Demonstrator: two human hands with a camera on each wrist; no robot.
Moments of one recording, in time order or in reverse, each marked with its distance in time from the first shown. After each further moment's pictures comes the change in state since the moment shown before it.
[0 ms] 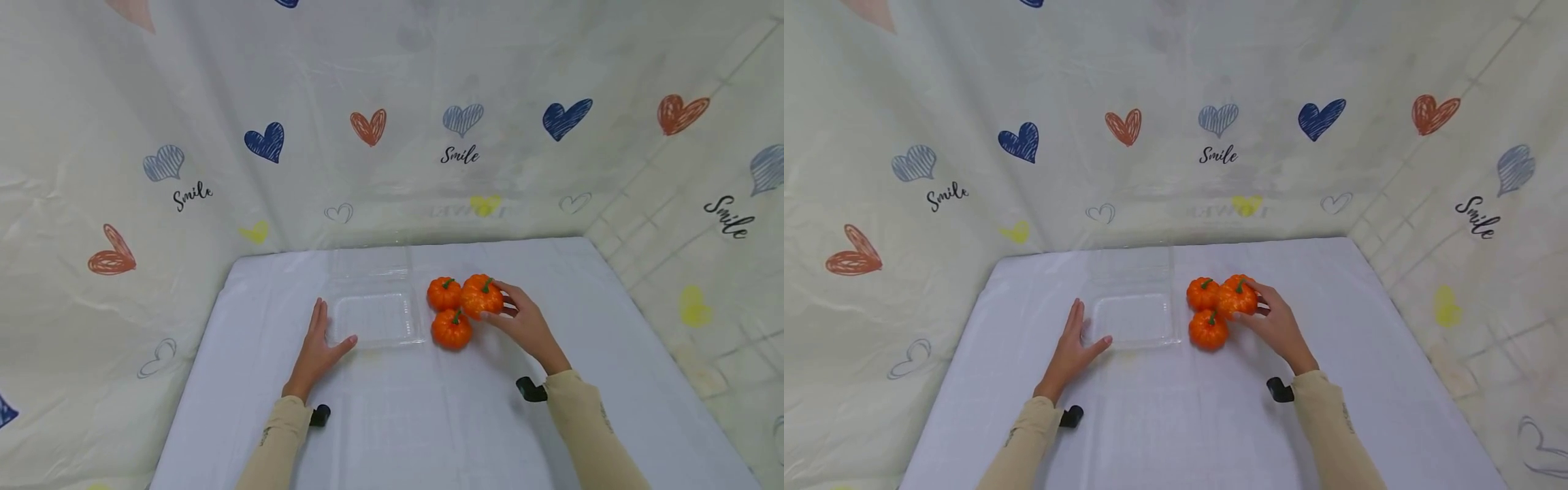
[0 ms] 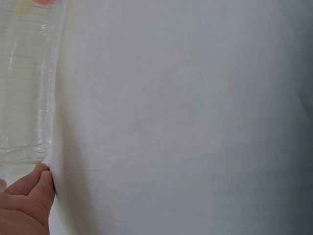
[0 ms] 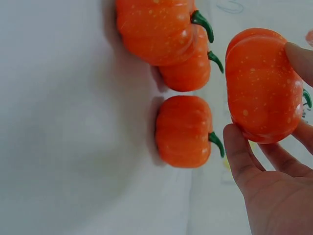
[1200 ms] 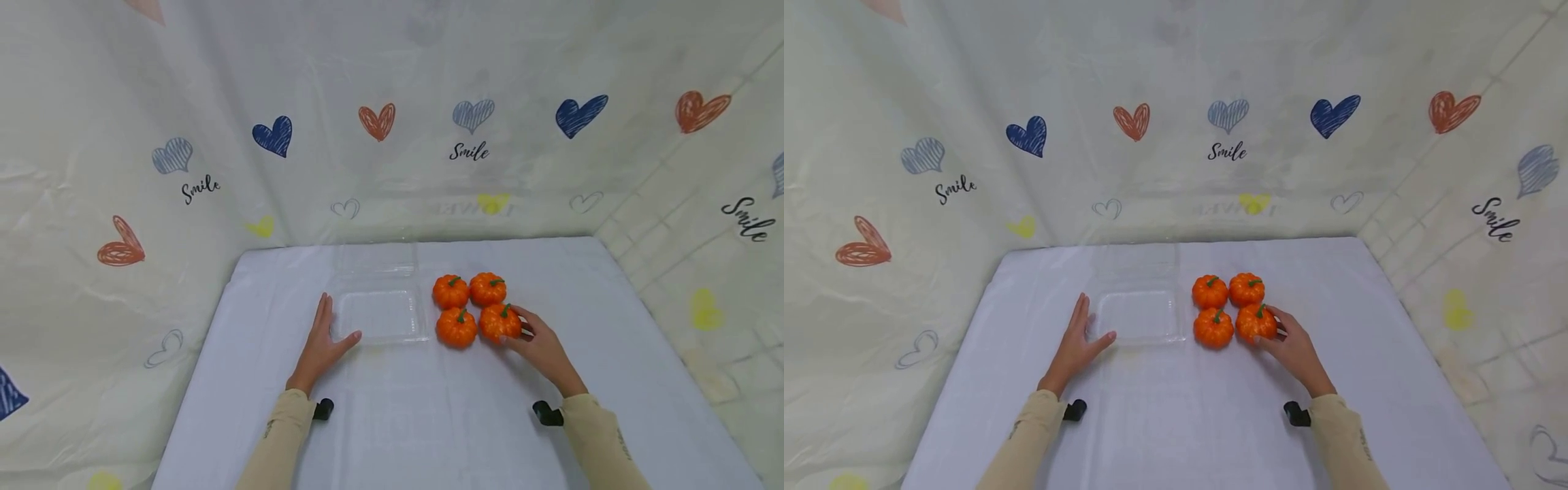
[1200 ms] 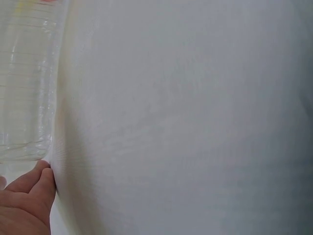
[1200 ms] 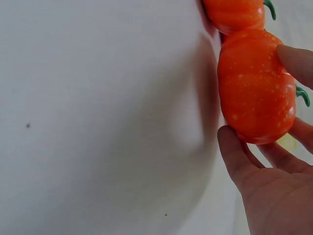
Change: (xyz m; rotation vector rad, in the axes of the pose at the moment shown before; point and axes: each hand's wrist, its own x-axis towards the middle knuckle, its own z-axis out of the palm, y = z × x) left_hand 0.001 -0.004 0.001 -0.017 0.011 0.025; right_hand -0.027 0.041 0.002 -0.019 -0.075 0.166
